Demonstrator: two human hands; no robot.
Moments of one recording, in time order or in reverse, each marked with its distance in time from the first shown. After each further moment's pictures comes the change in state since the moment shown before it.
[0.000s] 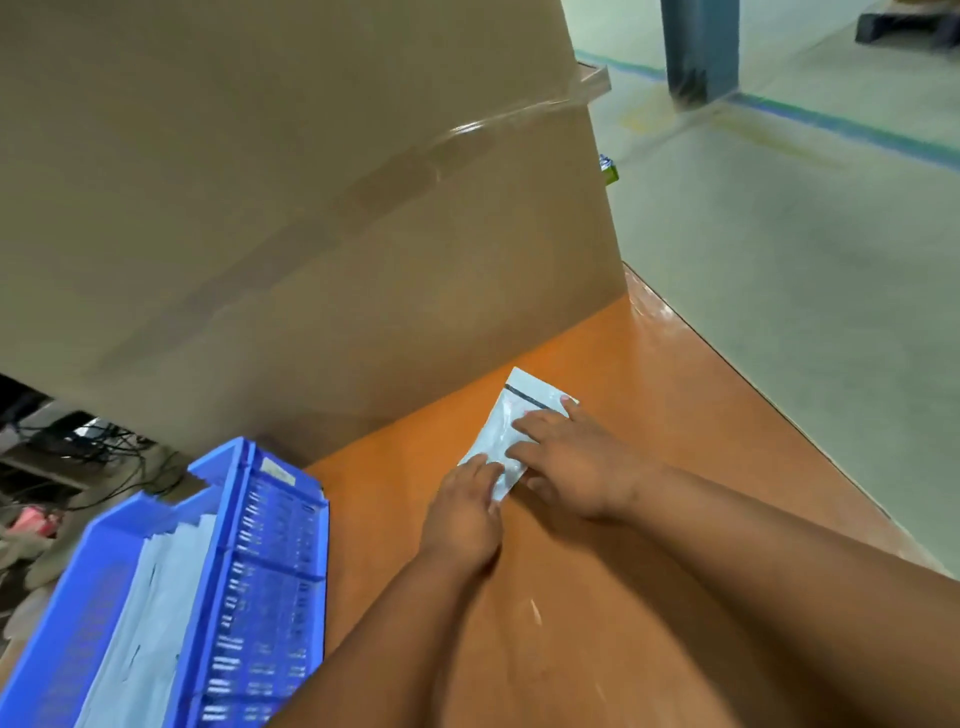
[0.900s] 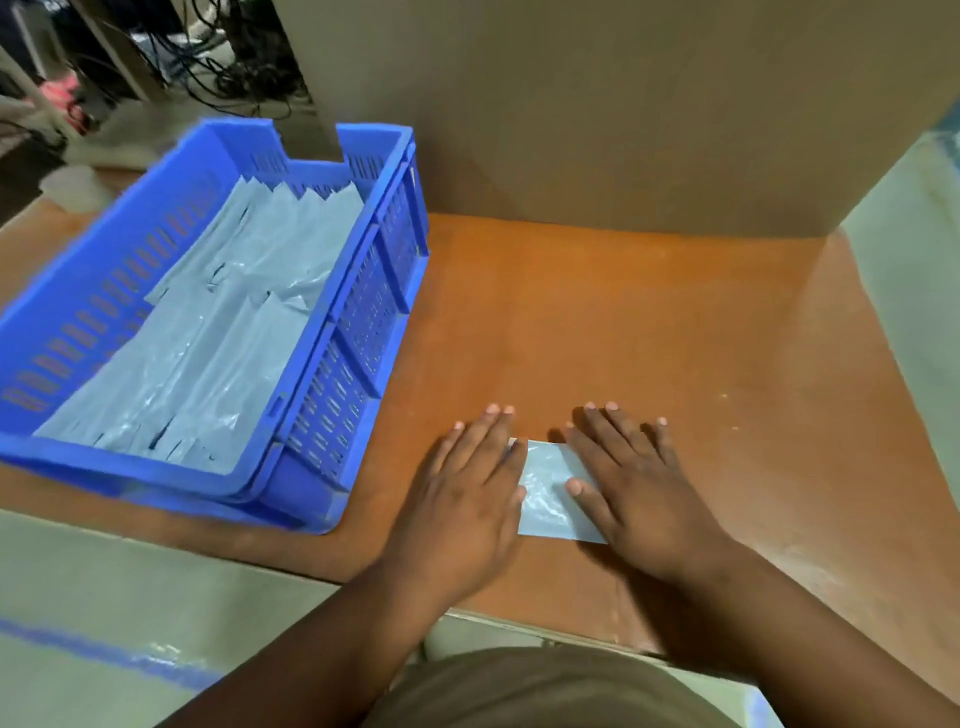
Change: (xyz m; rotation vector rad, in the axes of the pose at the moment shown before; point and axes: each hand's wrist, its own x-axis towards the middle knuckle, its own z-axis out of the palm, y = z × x) left_hand -0.281 -0.011 0.026 0.008 0.316 -0.027; right_hand -0.124 -0.162 0.059 -0.121 -0.217 -0.024
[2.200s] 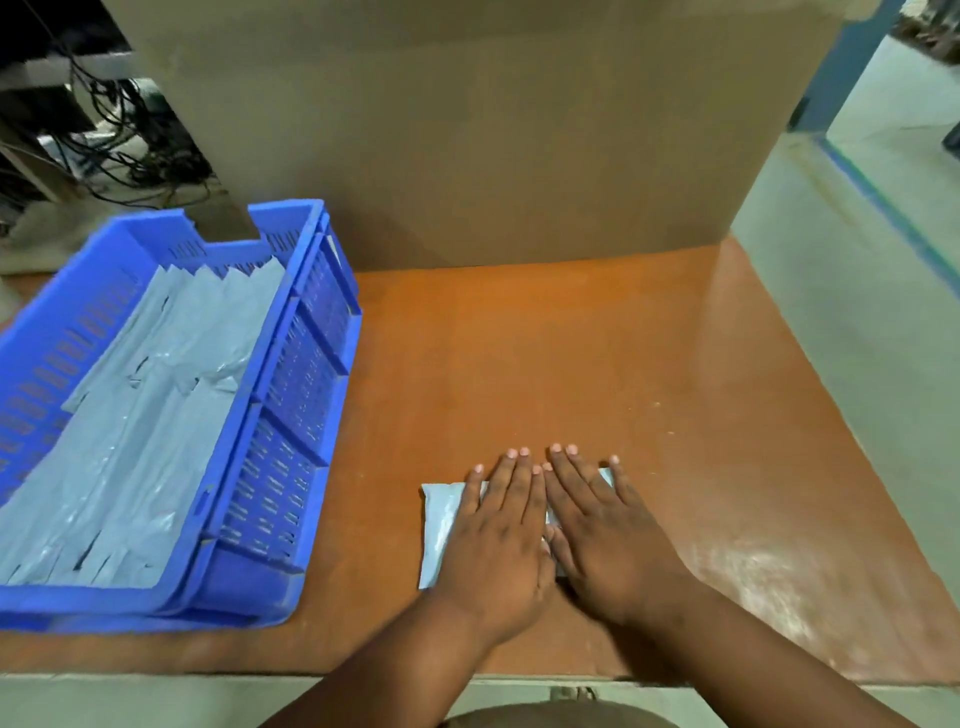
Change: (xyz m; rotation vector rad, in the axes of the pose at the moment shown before) left_hand 0.039 0.053 0.036 0.068 -0.284 0.121; right_hand -0.024 -0.003 0.019 -0.084 -0.040 0.100
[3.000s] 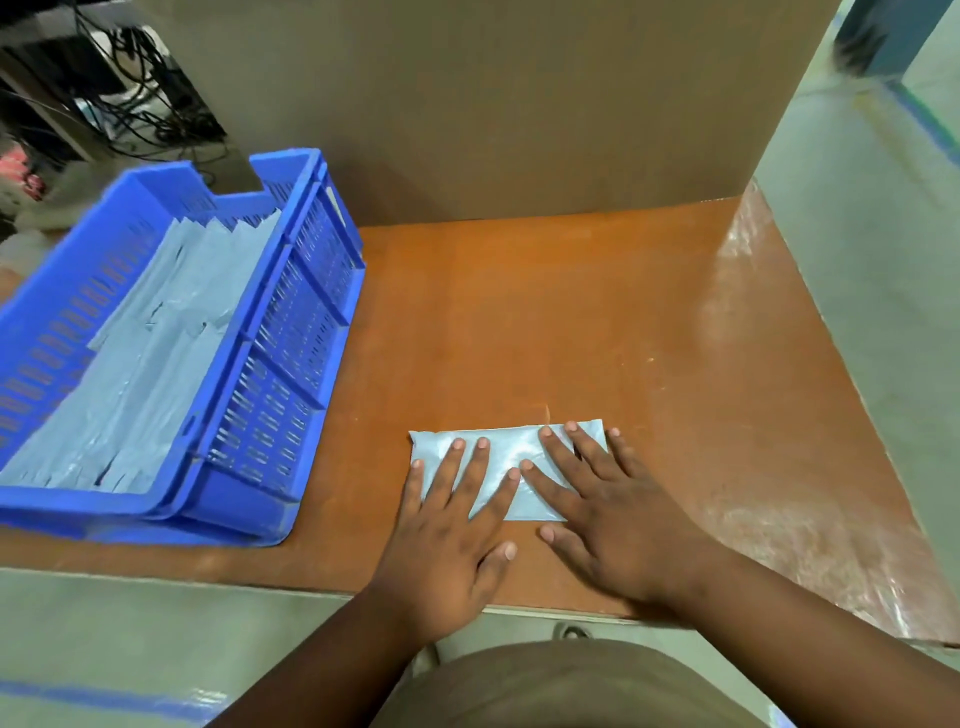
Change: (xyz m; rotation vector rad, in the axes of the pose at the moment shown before) left_hand -0.067 -0.005 0.005 0.080 -0.050 -0.026; right_hand -0.036 0.035 0.005 -0.007 -0.013 -0.219
